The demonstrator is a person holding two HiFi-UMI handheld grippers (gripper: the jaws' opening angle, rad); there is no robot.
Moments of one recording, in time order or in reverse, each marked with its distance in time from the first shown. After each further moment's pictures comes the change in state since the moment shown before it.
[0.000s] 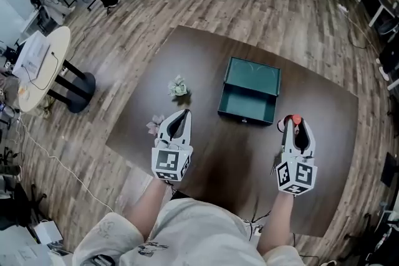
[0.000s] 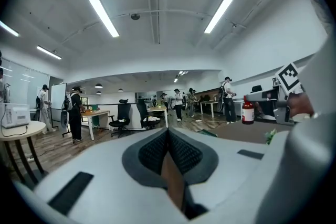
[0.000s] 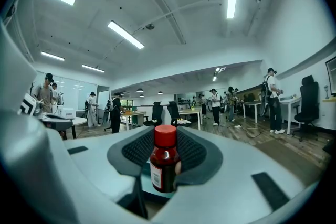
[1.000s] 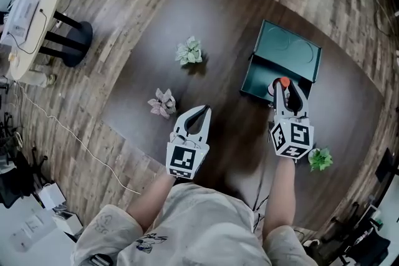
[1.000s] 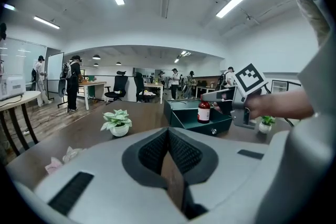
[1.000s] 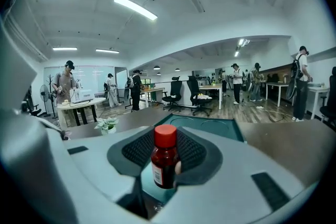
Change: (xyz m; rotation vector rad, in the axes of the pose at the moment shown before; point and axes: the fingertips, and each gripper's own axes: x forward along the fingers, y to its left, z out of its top) left arm 0.015 -0.002 -0.136 -0.128 0.246 -0.087; right arm 0.146 0.104 -0.136 -0.031 0.276 0.214
